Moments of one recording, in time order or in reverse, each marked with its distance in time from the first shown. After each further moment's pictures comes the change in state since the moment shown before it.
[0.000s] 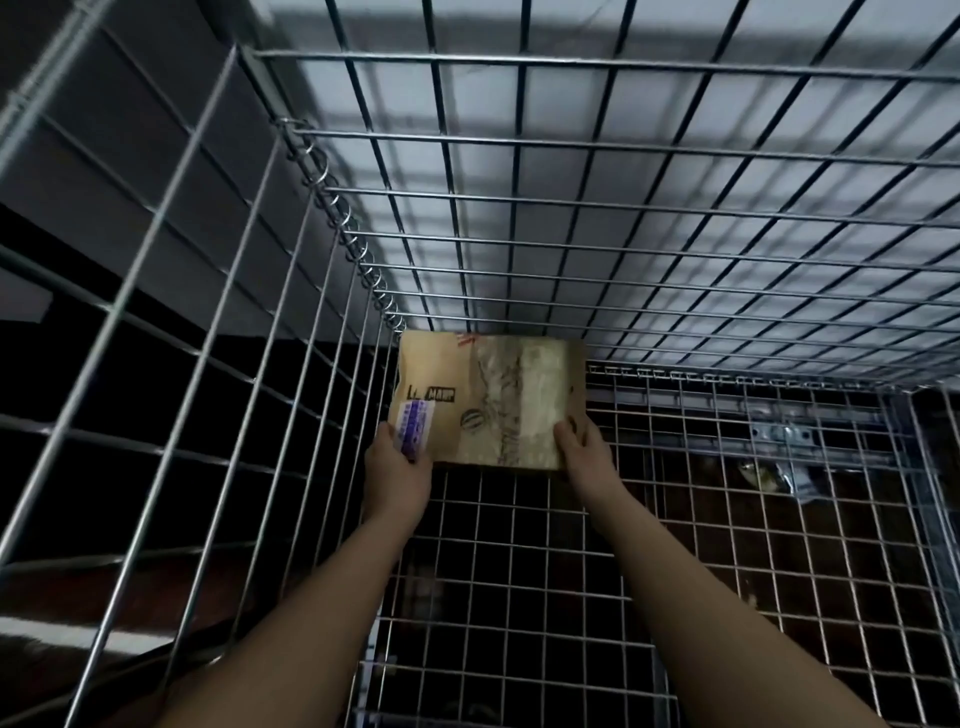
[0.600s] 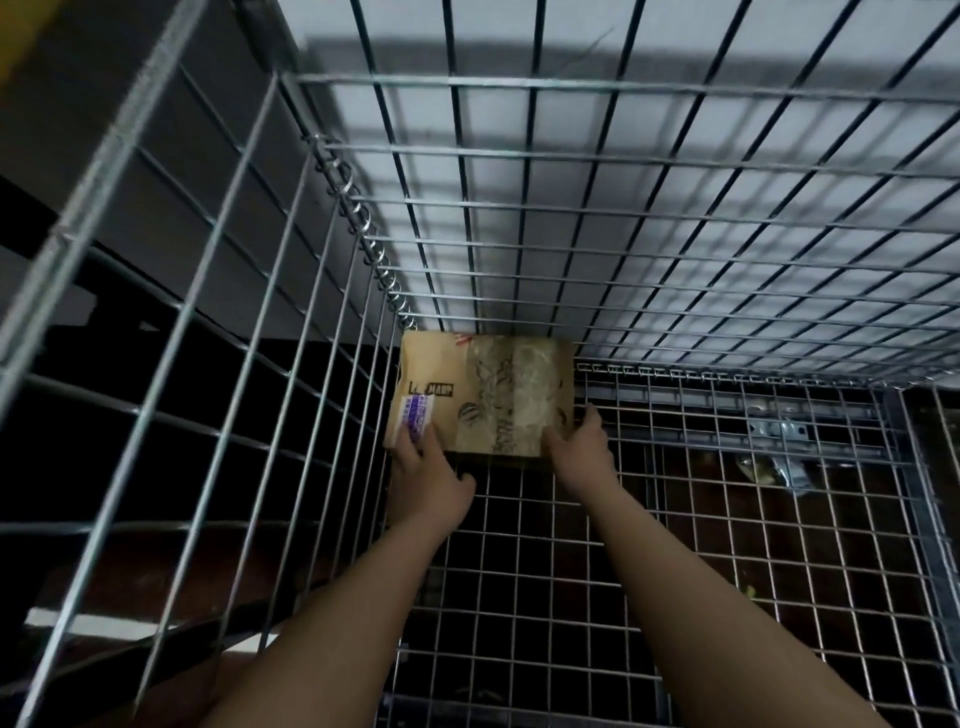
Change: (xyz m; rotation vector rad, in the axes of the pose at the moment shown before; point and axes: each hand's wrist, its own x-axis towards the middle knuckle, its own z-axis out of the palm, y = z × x) left_hand -0.037 0.018 -0.009 0.543 -0.234 0.079; right_hand -0.040 -0.035 0.012 -0.365 0.066 -0.001
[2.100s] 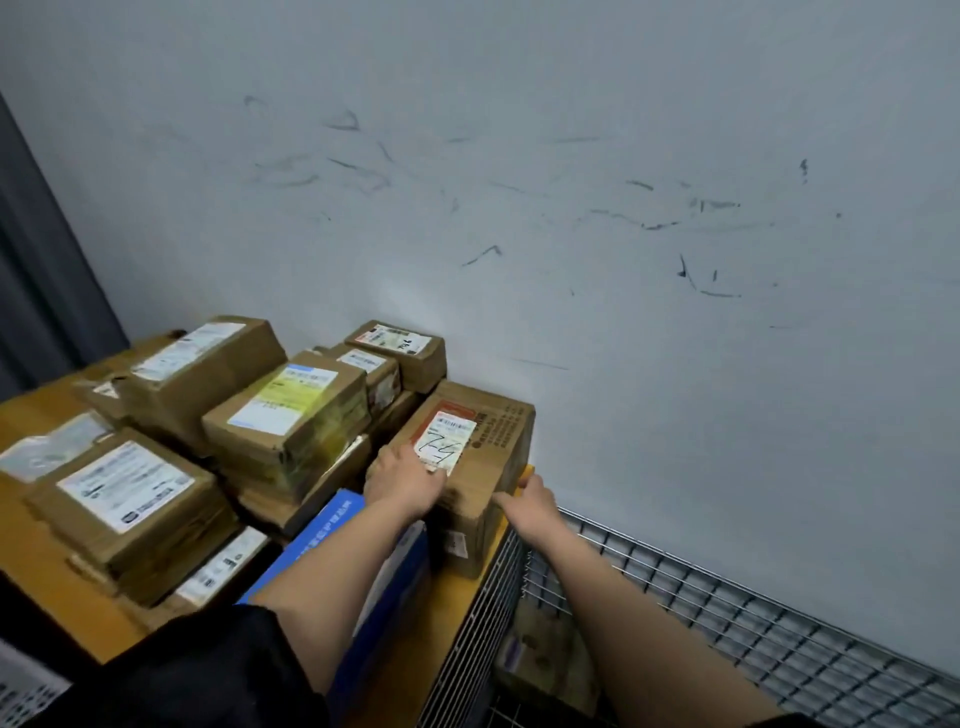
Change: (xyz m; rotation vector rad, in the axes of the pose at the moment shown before) left_hand -0.421 0.017 -0.491 -0.203 0.578 -0.105; right_hand -0.480 -0.390 -0.122 -0.276 -0.172 -0.573
